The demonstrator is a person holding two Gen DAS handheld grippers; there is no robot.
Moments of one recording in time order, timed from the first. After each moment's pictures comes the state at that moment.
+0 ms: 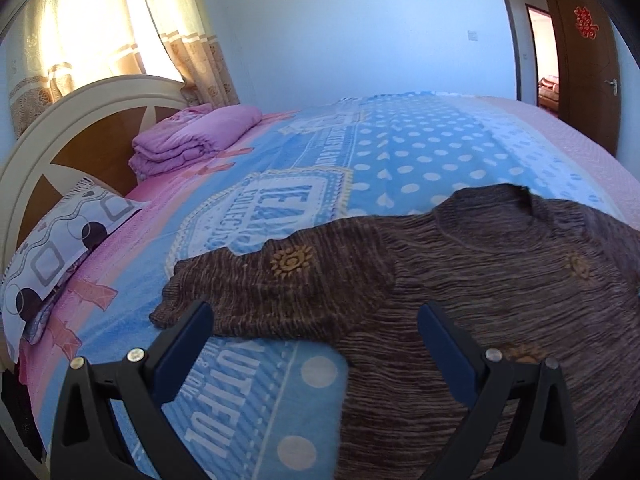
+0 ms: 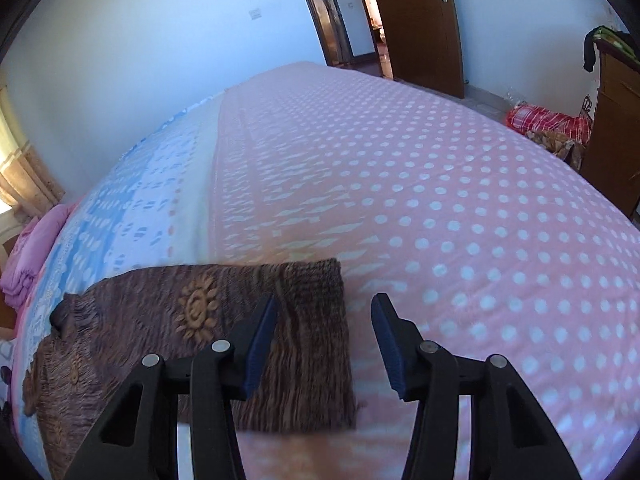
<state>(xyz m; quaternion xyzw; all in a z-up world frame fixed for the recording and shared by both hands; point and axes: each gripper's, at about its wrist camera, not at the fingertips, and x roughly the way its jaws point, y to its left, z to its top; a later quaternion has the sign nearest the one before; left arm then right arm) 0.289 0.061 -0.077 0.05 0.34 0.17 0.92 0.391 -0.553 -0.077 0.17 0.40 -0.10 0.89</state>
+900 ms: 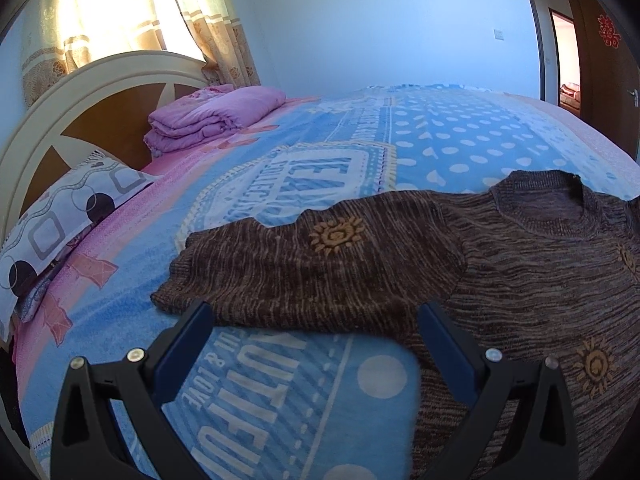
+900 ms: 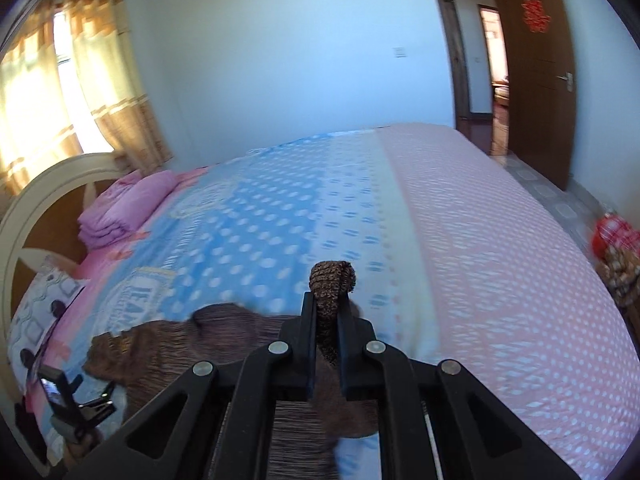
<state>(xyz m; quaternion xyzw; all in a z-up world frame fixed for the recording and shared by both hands) 0.299 0.111 -0.116 0.02 0.34 0.20 0.92 0.384 -0.320 0.126 0.06 0.32 0.10 0.94</state>
